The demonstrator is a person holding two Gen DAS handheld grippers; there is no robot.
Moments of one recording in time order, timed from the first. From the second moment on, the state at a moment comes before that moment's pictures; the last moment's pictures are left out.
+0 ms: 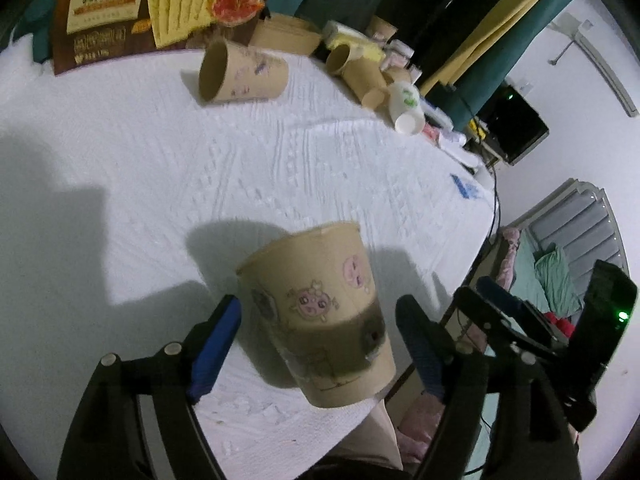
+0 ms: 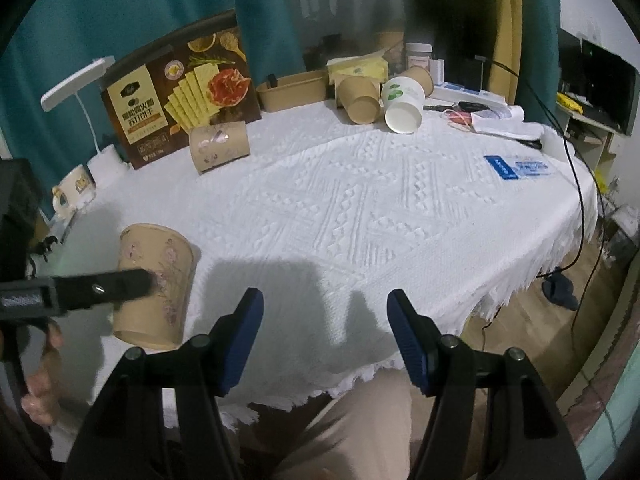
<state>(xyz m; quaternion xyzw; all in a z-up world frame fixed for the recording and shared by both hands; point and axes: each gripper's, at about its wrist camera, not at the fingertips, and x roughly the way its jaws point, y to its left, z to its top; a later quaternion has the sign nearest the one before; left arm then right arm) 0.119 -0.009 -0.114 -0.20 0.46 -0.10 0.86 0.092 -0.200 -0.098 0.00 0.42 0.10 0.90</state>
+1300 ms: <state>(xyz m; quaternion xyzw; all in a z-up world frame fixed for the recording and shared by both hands) 0.048 0.112 -0.108 -0.19 0.39 -0.04 0.90 0.178 -0.051 -0.122 -0.01 0.59 0.32 0.74</state>
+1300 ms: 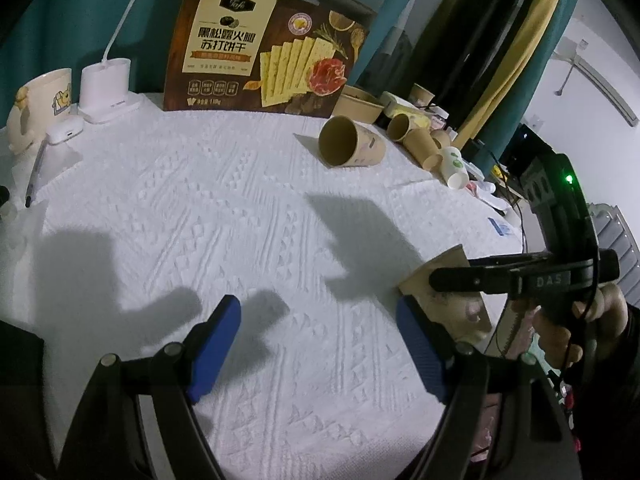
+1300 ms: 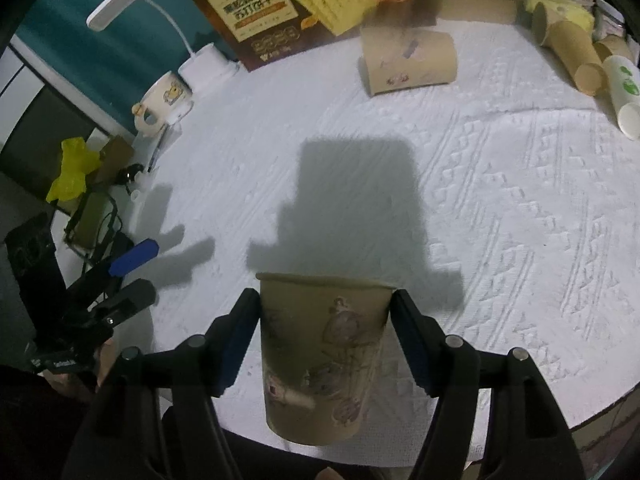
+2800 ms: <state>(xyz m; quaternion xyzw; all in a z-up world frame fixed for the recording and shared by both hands) 0.054 0.080 -0.113 -0.15 0.42 -0.04 0.89 0.104 -0.074 -0.117 -0.07 0.33 0.20 0.92</state>
